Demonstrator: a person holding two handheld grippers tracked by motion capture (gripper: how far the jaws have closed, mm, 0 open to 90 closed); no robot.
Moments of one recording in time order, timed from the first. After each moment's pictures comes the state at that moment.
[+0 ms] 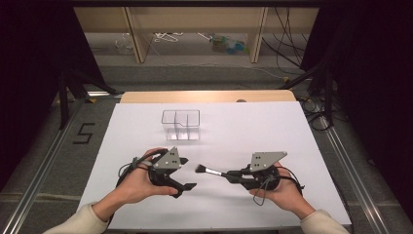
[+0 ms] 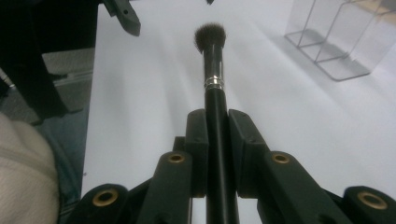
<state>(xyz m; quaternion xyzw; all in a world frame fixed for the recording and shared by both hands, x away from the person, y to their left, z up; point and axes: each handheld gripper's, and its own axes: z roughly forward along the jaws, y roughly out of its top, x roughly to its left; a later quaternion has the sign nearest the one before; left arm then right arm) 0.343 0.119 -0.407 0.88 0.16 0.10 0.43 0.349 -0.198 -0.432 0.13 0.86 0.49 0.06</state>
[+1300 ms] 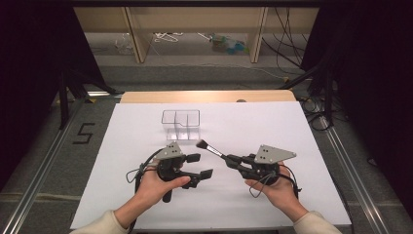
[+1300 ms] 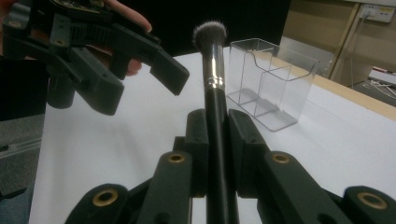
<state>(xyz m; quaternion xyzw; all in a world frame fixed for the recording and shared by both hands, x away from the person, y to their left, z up) 0.350 0.093 -0.423 0.75 0.31 0.02 0.58 0.353 -0.194 -0.423 0.19 0.79 0.57 0.15</state>
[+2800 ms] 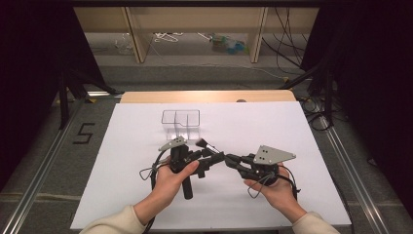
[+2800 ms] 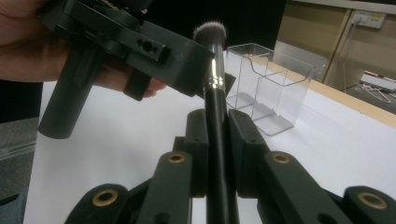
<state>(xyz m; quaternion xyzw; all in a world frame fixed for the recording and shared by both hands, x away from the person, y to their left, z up) 0.366 0.066 -0.427 0.64 0.39 -0.05 0.65 0.350 -0.191 -0.422 0.19 0.78 0.57 0.16</state>
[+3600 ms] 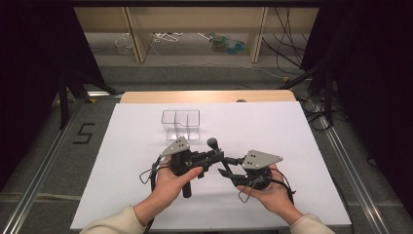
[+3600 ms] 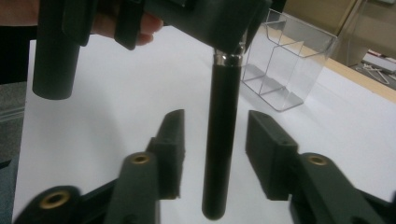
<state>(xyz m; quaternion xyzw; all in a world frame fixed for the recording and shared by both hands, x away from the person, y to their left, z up) 0.356 0.064 -0.417 0.68 0.30 0.02 0.66 0.346 -0.174 -0.431 0.19 0.82 0.51 0.16</state>
